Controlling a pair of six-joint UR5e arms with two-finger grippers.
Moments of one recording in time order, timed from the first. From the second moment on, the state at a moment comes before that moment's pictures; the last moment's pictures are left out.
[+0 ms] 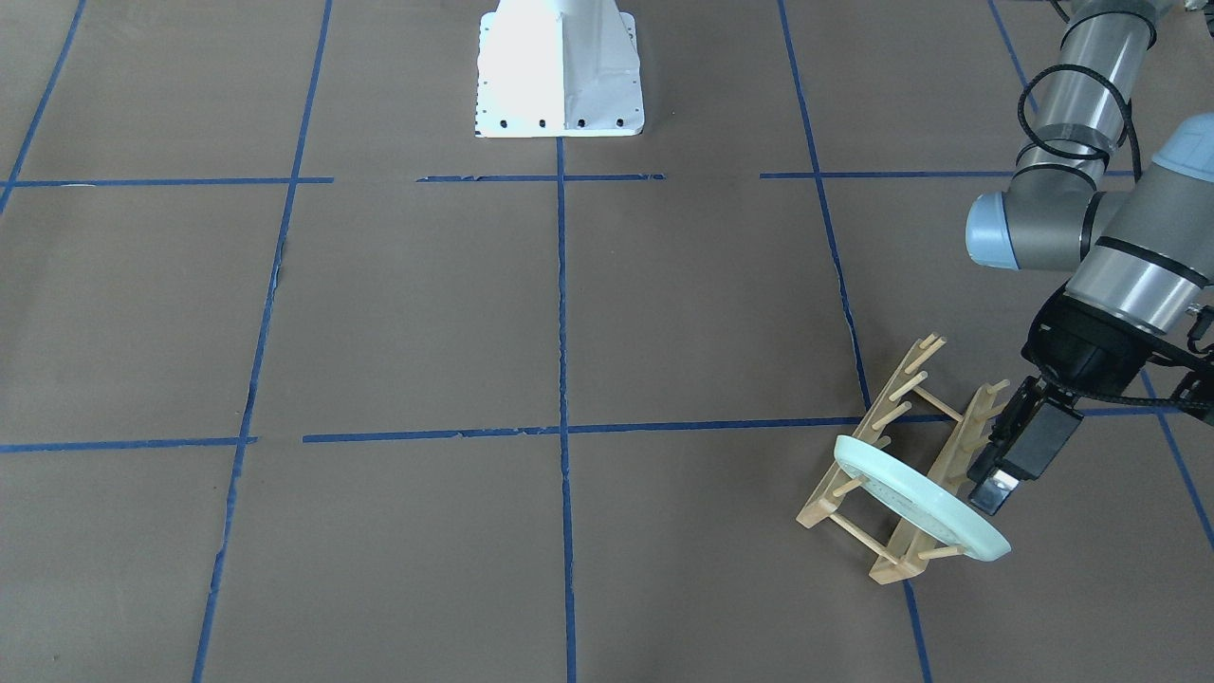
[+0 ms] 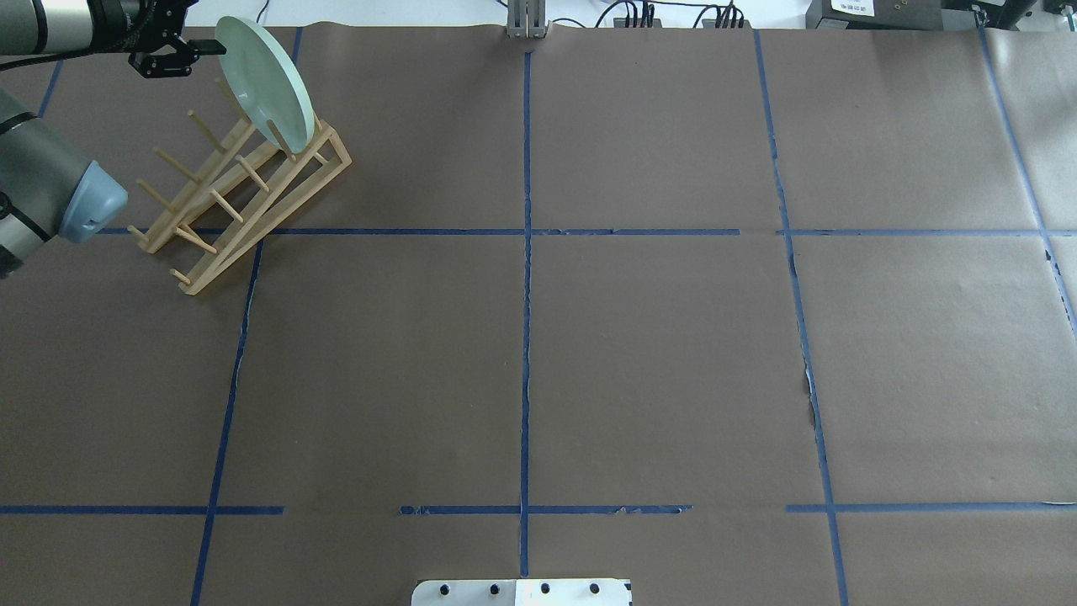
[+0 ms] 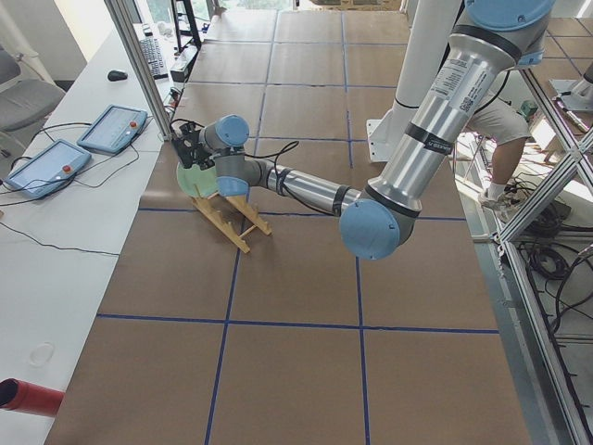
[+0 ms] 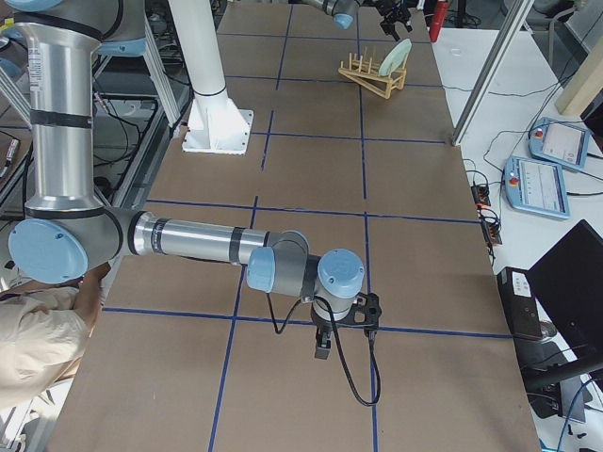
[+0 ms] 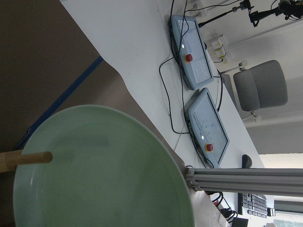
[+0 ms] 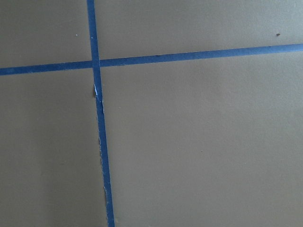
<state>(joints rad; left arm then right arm) -1.10 -2.06 -1.33 -2.74 -1.95 -1.94 1.62 -1.62 1.56 -1.62 2.32 -0.02</state>
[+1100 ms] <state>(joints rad) -1.09 -2.09 -1.33 -2.72 -1.95 -1.97 1.62 -1.62 1.56 -1.62 2.32 -0.02</state>
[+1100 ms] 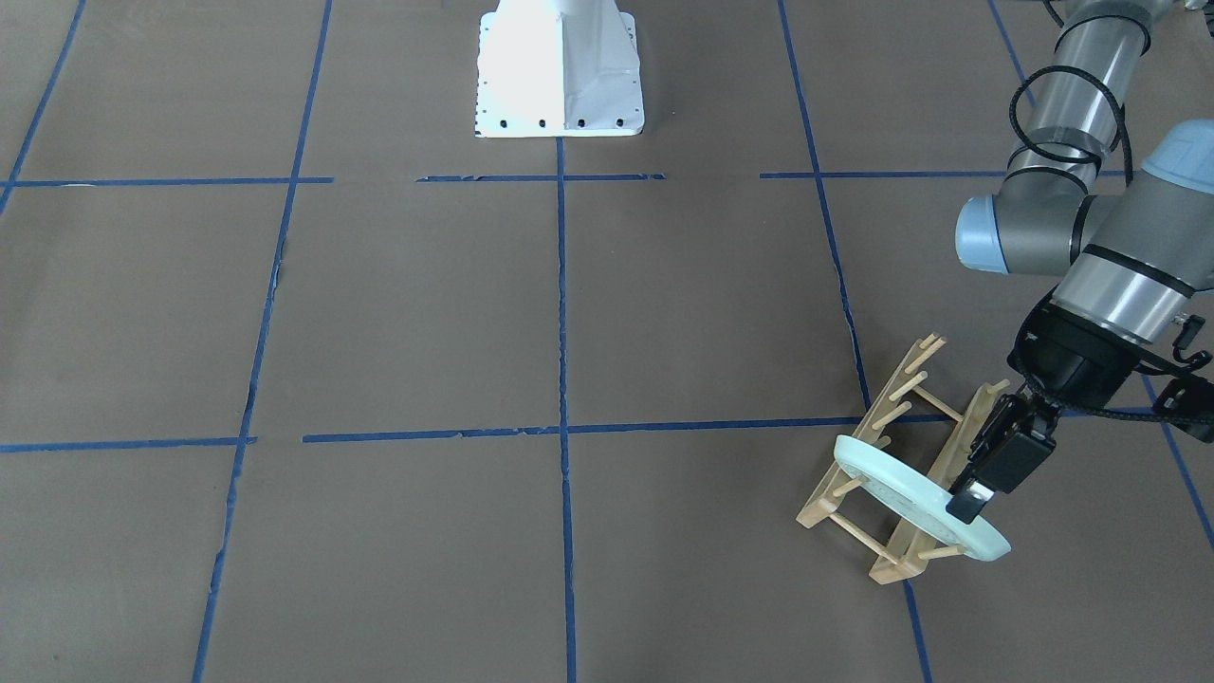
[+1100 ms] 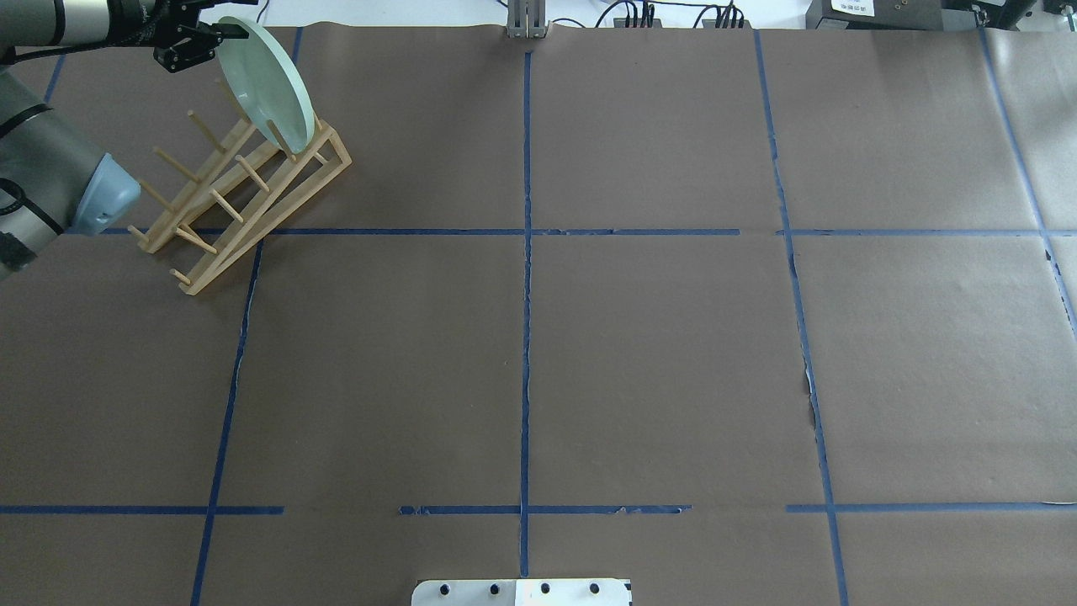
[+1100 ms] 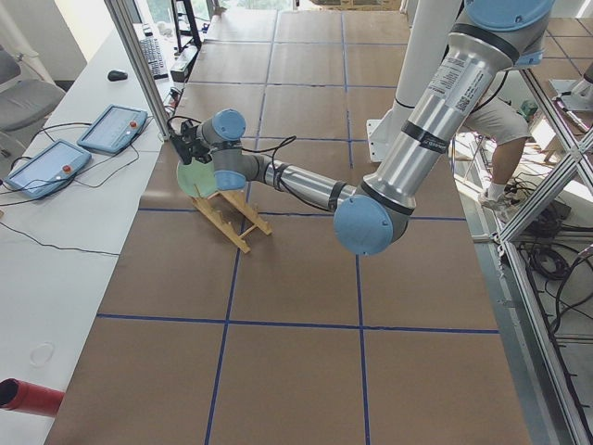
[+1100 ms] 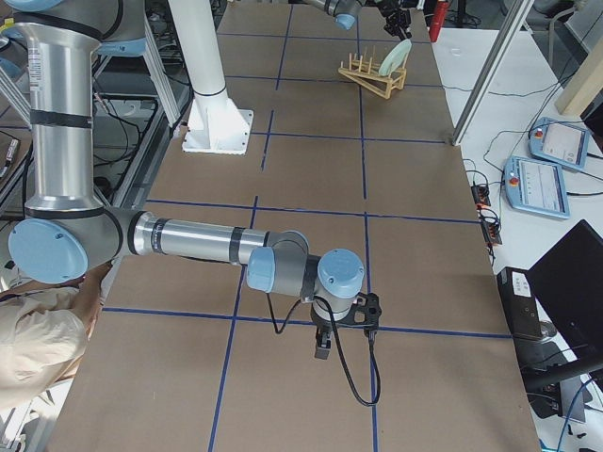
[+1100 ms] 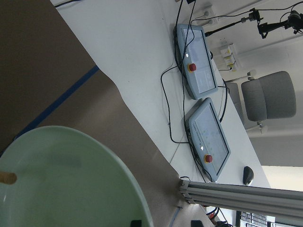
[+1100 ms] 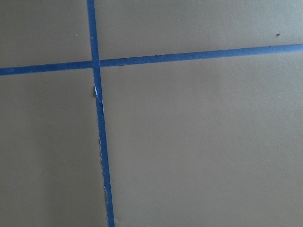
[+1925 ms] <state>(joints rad) -1.08 -2.09 -1.33 -2.72 -1.95 -1.97 1.62 -1.62 1.56 -1.62 2.32 -0.02</state>
